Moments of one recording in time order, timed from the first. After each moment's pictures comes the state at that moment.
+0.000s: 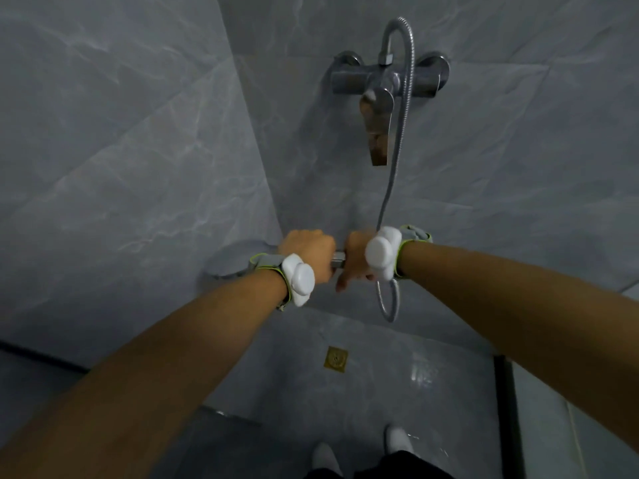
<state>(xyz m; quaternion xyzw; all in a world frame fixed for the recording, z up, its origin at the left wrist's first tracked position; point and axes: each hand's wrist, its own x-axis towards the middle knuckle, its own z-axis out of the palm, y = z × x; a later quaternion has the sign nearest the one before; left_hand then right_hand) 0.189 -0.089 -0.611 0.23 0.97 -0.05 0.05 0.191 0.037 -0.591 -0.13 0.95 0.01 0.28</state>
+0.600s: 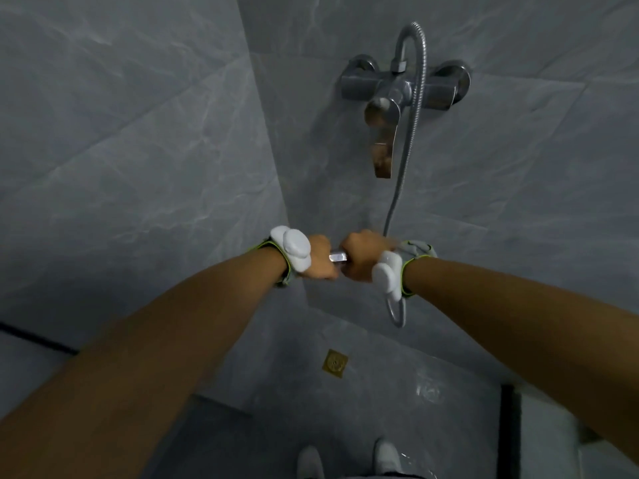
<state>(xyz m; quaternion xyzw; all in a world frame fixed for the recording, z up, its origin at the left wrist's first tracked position) 0.157 -0.068 -0.613 0.07 0.96 0.10 0.26 0.163 0.065 -0.620 -0.19 0.97 -0.04 0.11</state>
